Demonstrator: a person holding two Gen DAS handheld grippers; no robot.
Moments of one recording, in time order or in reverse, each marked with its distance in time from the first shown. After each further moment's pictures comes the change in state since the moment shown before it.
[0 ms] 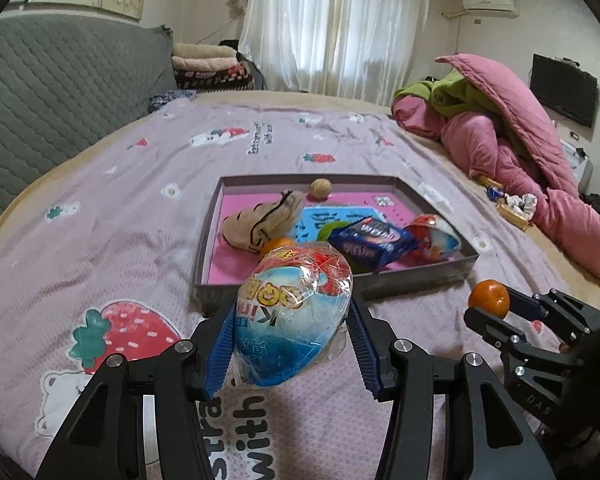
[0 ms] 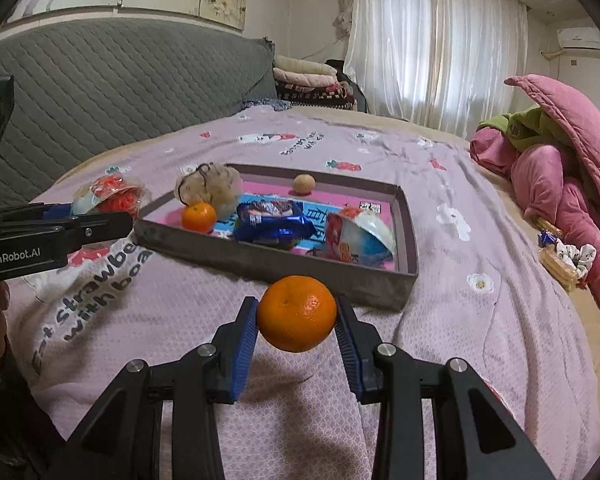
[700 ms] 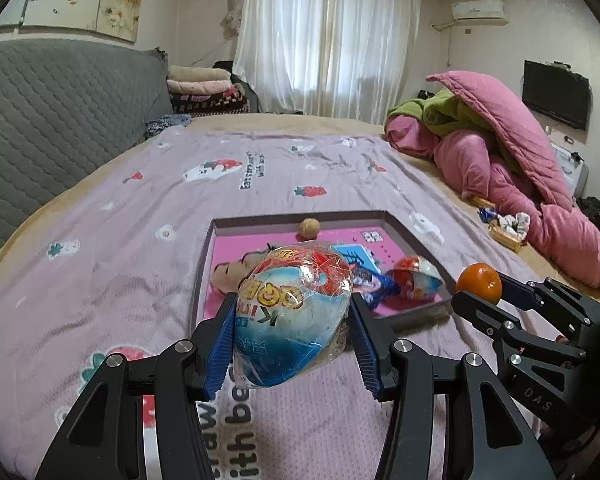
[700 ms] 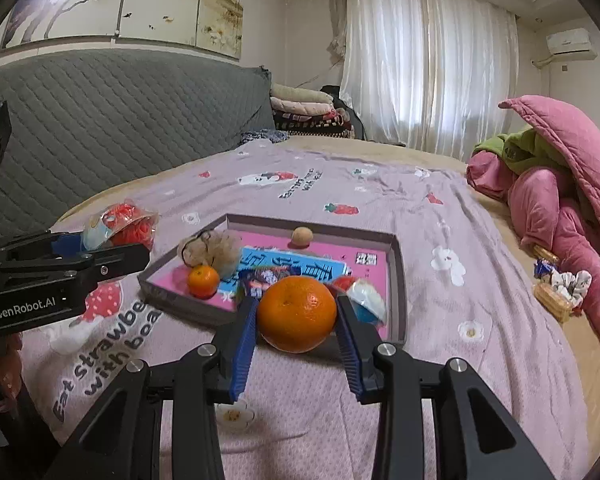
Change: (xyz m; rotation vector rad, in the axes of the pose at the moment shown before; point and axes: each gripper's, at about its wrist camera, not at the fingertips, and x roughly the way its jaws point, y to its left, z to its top) left arm -0.013 -0.012 0.037 0.026 -0.070 -0.001; right arm -0.014 -0.007 0.046 0.022 -0.099 0.001
